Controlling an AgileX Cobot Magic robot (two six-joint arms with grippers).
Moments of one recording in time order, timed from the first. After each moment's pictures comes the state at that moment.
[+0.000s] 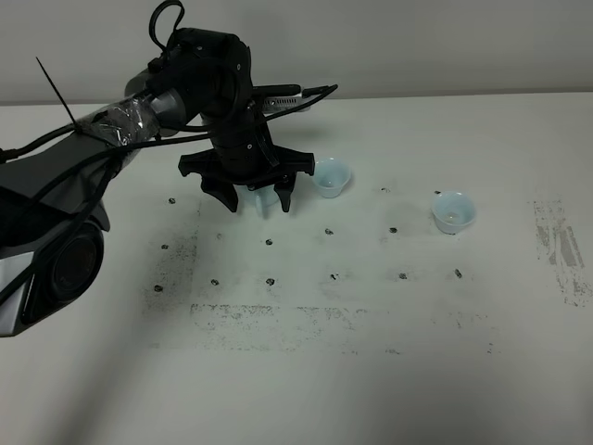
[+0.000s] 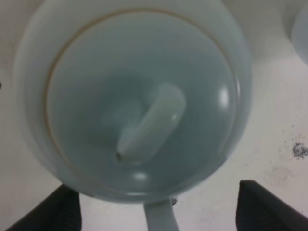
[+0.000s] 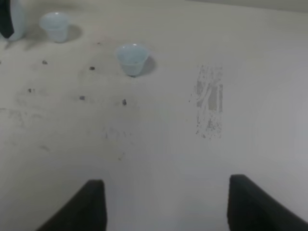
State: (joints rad) left arm -0.43 2.50 -2.22 -0.10 1.19 -0.26; right arm 0.01 -0.01 -0.52 0.08 1.12 -0.14
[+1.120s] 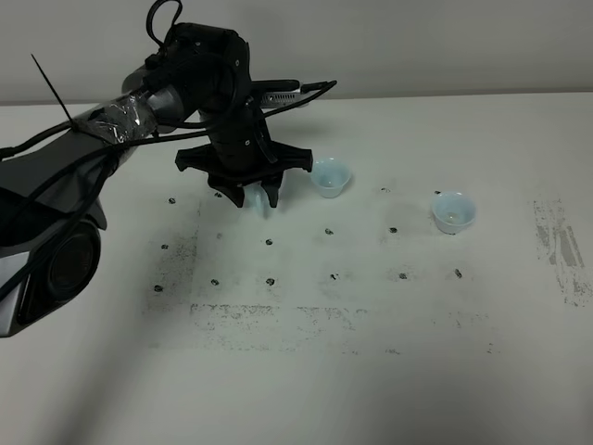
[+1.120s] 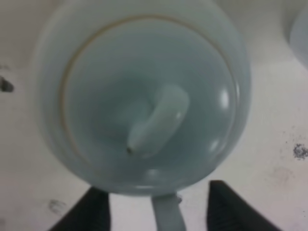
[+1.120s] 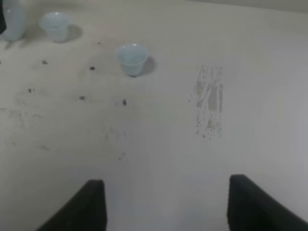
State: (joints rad) left arm -0.43 2.48 -2.22 -0.07 1.19 -0.26; right arm 0.01 -0.01 -0.52 0.08 1.12 -0.14
